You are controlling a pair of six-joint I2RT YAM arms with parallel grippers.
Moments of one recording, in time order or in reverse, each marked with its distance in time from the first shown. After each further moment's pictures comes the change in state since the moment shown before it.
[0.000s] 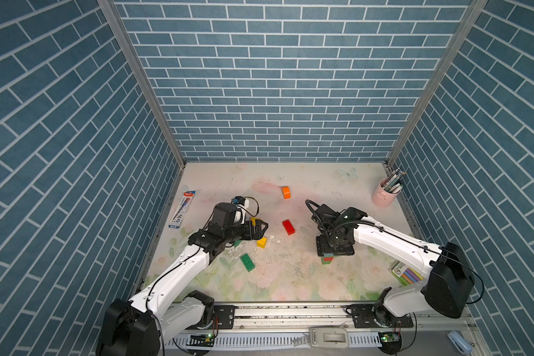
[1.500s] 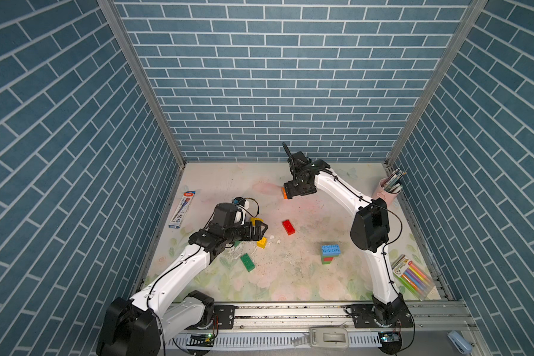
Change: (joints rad) left arm 0.000 0.011 0.000 -0.021 -0.008 0.012; right arm -0.173 0.832 1.078 0.093 -0.010 -0.483
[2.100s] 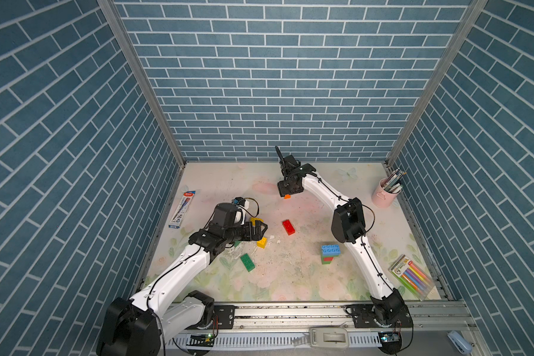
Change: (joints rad) left arm 0.000 0.000 0.000 -0.001 -0.003 0.000; right arm -0.019 0.345 0.341 0.055 -0.026 -0.026
